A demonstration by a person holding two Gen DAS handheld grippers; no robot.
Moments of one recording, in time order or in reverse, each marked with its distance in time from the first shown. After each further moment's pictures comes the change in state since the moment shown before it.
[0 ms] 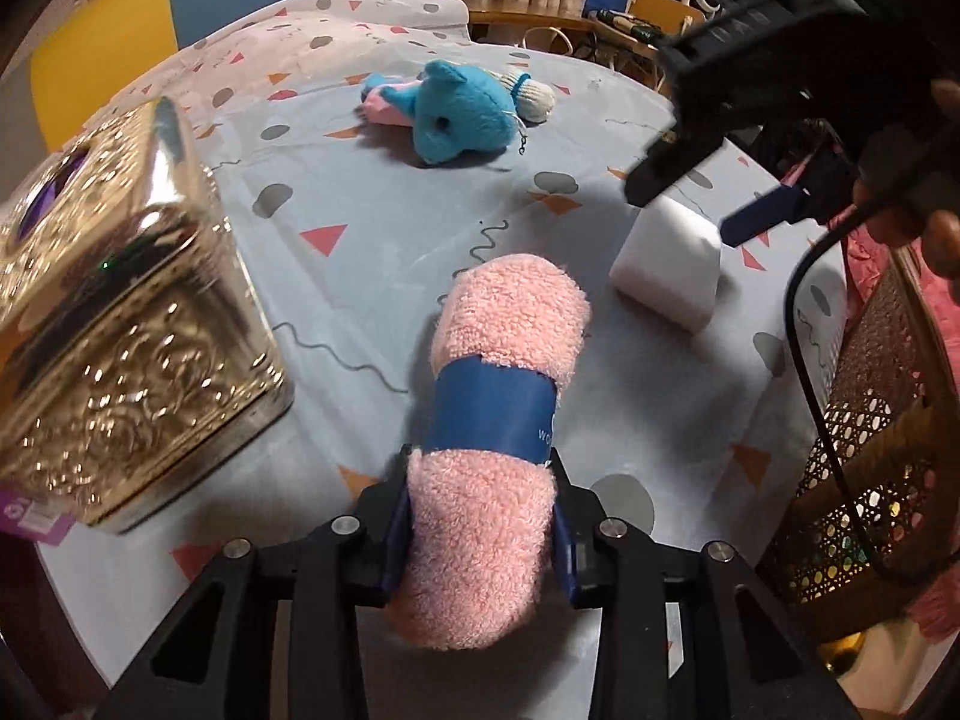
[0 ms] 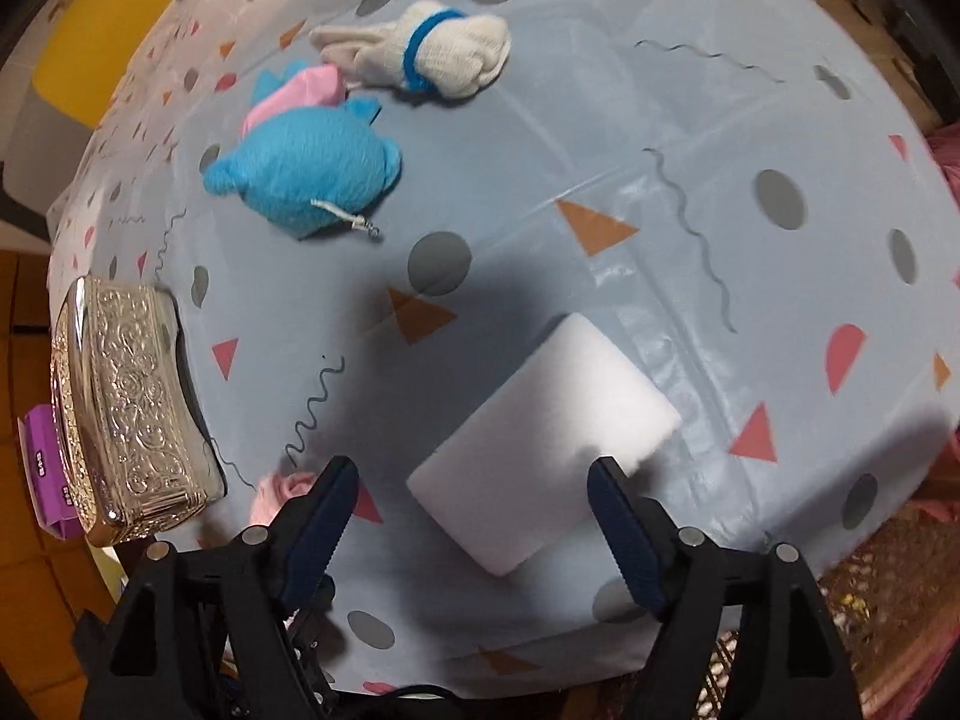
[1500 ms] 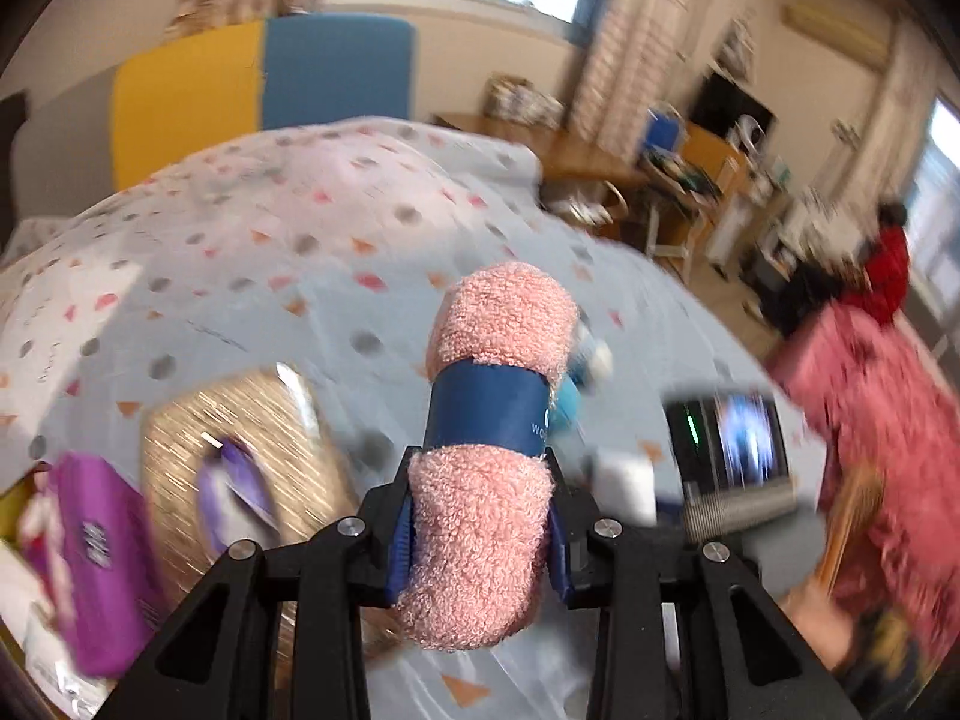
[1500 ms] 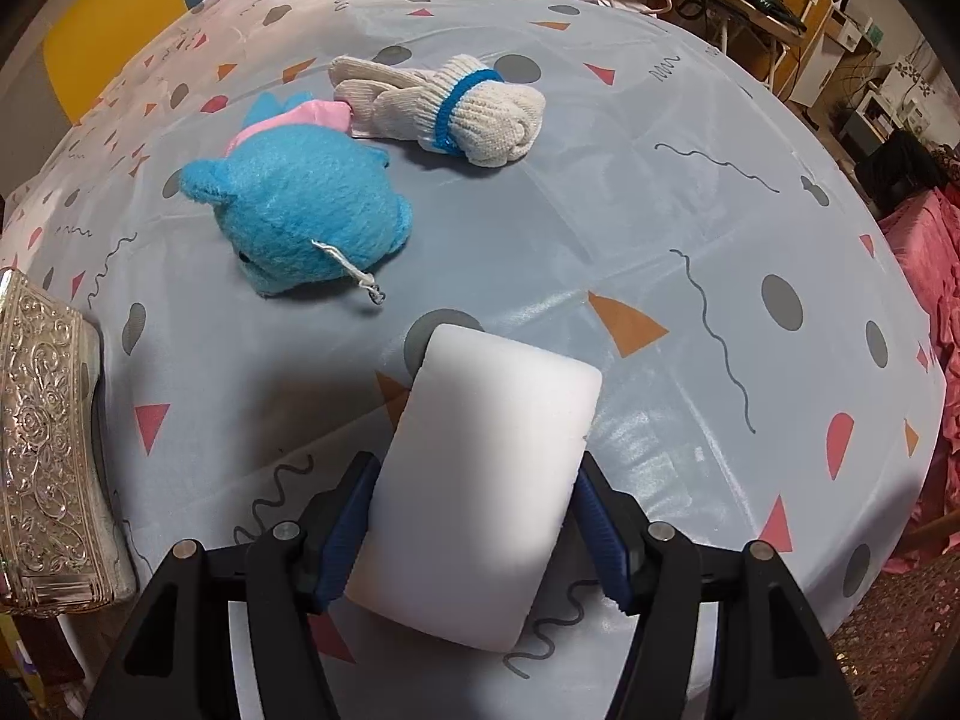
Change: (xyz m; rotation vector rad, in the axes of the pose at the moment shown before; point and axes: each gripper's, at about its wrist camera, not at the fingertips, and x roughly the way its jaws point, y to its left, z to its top) left arm -0.118 0.066 0.116 -0.207 -0.267 0.024; right arm 0.039 0.029 0.000 -0.079 -0.273 -0.216
